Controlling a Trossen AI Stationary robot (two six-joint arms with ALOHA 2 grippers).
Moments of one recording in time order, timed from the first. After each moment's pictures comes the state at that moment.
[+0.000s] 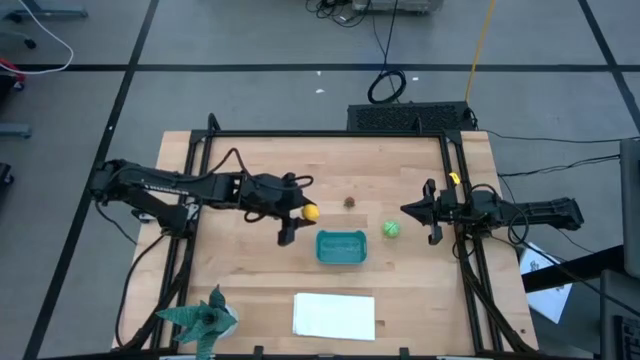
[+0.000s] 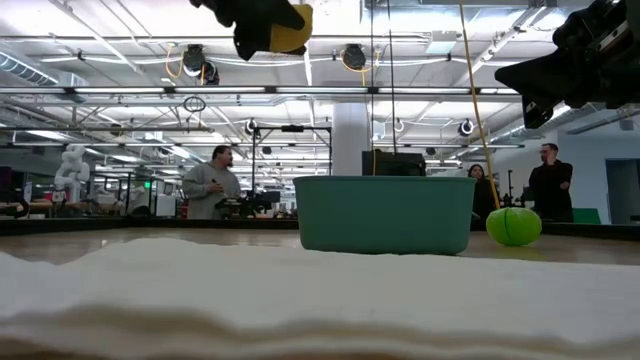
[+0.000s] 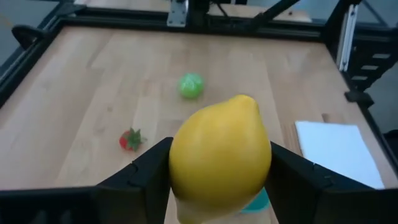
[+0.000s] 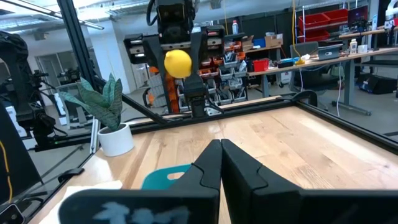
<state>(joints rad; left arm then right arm) -0.05 1.37 1.09 -0.26 -0.01 -0.09 0.05 0.07 0.01 0.14 0.10 0.17</state>
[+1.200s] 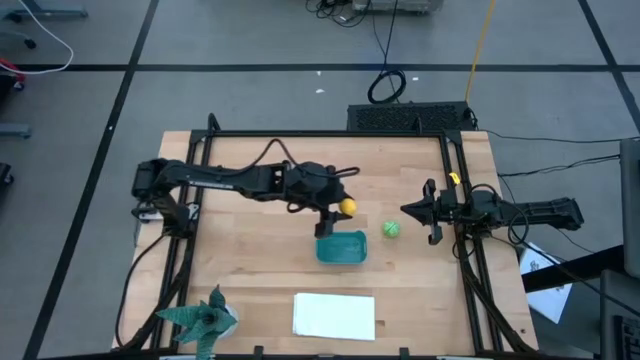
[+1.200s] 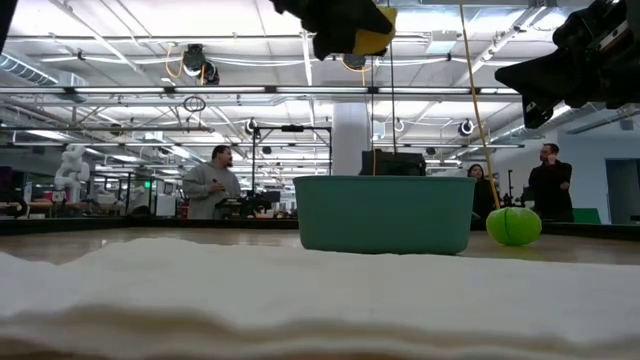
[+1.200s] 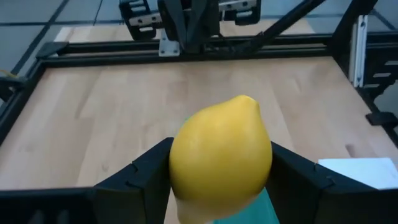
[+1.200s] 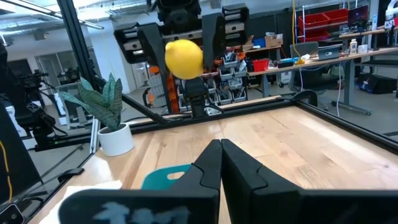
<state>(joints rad) 0.02 1.73 1.47 -0.28 0.09 0.06 0.05 0.08 0.01 0.14 0.10 0.17</state>
